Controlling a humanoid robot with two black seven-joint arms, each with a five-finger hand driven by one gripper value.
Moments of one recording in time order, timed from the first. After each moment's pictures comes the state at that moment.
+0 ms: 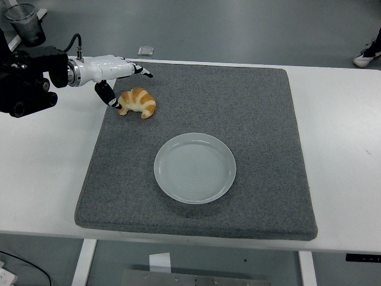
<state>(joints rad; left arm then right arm) -1.43 0.46 0.70 -0.76 0.88 0.22 -0.49 -0.03 0.00 -0.04 0.10 0.07 0.10 0.18</state>
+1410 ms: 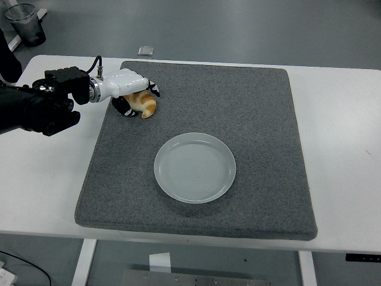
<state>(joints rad) -1.31 0.30 0.70 -0.58 0.88 0.31 -0.49 -0.03 0.00 -0.05 0.10 0.07 0.10 0.18</state>
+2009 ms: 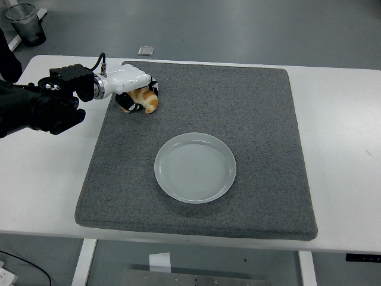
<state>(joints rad) -1.29 0.26 0.70 -0.50 0.86 0.31 -0.47 -0.03 0.00 -0.05 0.10 0.07 0.10 0.18</state>
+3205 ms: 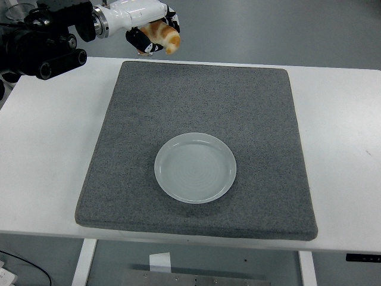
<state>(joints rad) -1.62 0.37 0.63 -0.76 0.81 0.29 -0.48 -0.03 0.00 -0.04 0.10 0.07 0.10 0.18</state>
